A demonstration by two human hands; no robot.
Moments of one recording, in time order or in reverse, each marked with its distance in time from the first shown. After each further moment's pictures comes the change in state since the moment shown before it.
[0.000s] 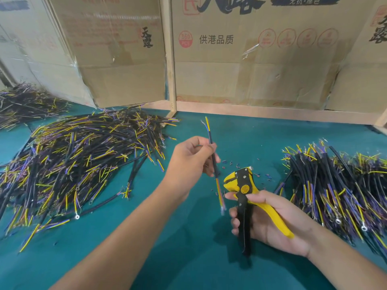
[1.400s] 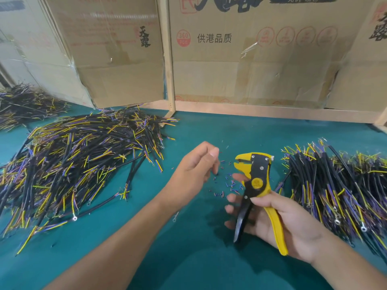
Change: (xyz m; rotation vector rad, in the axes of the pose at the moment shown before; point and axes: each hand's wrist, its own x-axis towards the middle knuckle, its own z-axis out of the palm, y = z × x) left_hand -0.016 -0.004 -0.003 0.206 -0.242 0.130; right_hand -0.019 -0.001 0.022 -0.035 0.049 -0.228
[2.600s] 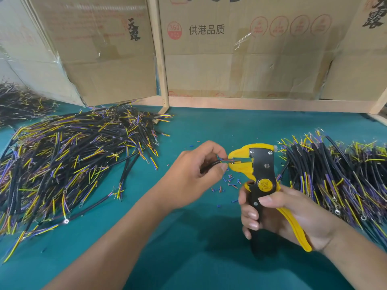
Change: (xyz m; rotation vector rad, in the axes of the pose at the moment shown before) left_hand -0.005 0.006 -0.006 0.367 -0.175 0.209; right_hand -0.010 -0.014 -0.005 -0.251 -0.237 -0.001
